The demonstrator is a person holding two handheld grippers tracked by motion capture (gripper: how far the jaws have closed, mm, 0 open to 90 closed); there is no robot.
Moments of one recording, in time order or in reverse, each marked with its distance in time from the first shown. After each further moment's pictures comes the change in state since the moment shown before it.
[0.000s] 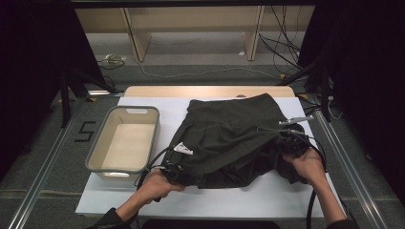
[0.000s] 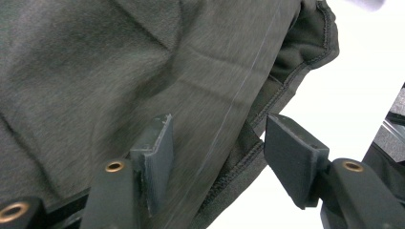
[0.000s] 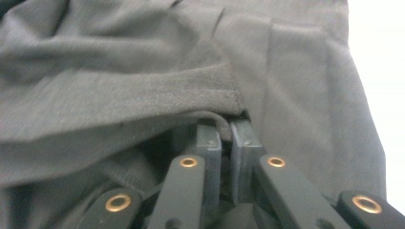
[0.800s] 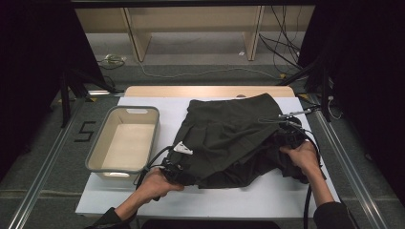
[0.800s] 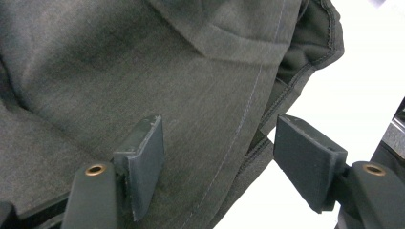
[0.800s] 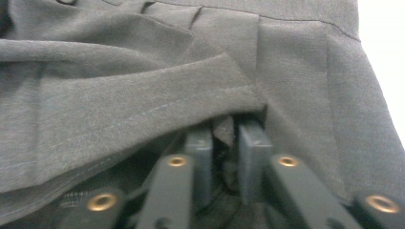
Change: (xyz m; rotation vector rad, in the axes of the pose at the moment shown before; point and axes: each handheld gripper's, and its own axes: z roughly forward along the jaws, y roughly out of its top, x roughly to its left) left arm 0.001 0.001 -0.002 -0.007 0.022 0.024; right arm -0.023 0.010 0.035 0.014 0.035 0.087
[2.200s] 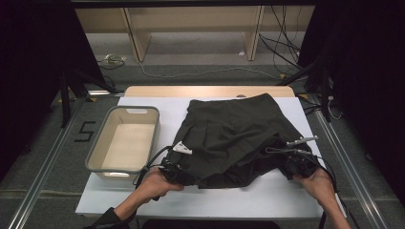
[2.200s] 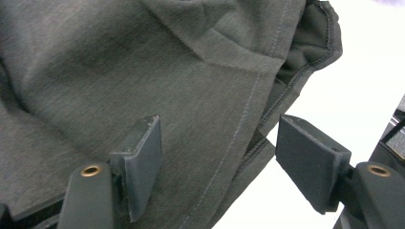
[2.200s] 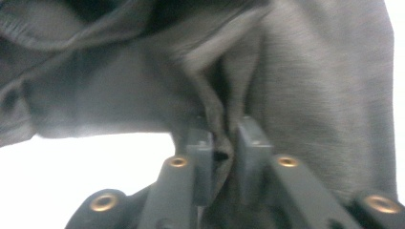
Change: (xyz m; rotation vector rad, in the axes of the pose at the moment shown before) left arm 0.001 -0.001 -0.002 0.000 0.002 0.001; right arm 0.005 -0.073 -0.024 0.124 -0.124 -0.063
